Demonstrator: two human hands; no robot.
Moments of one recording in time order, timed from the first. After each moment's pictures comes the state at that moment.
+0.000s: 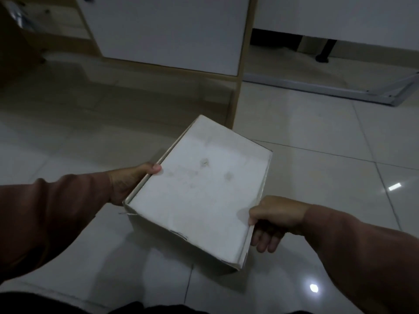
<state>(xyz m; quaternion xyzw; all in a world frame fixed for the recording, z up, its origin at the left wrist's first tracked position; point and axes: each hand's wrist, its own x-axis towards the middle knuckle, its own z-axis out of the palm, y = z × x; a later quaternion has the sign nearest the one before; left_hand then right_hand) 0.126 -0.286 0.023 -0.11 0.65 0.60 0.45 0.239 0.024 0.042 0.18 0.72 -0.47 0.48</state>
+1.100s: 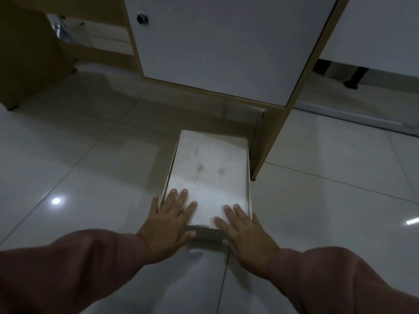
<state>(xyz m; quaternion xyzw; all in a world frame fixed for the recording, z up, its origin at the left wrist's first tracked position) 0.140 -0.306 -0.053 0.27 0.95 -0.03 0.13 0.186 -0.074 -0.034 -0.17 0.96 -0.08 0.21</state>
